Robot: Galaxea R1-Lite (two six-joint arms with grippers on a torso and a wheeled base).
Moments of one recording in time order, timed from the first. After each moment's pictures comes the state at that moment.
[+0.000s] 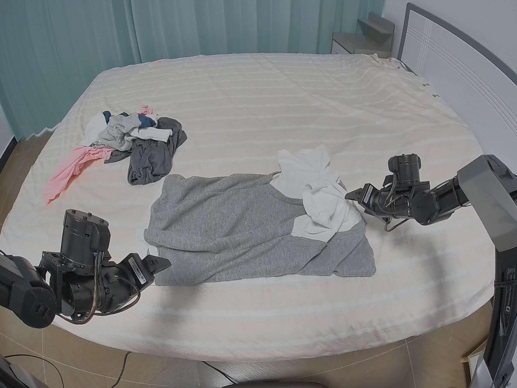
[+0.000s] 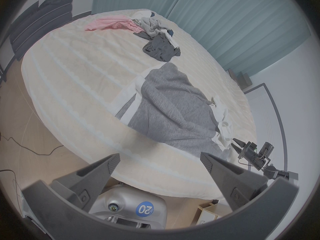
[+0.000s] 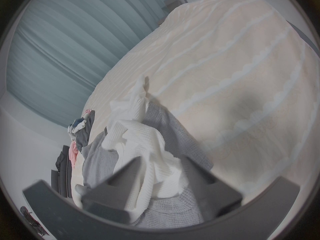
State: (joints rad) left arm -0.38 1.57 -0.51 -0.34 0.09 -0.91; right arm 0.17 2.33 -1.42 -0.35 0.15 0.64
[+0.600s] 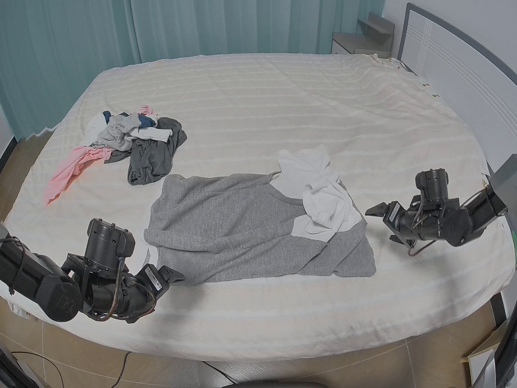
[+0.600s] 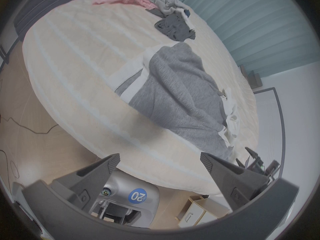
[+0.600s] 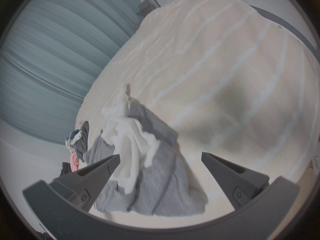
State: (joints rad) left arm -0.36 1.75 -0.54 -0.34 -0.02 -1.05; right arm 0.15 2.06 -0.91 -0.51 0.13 0.76
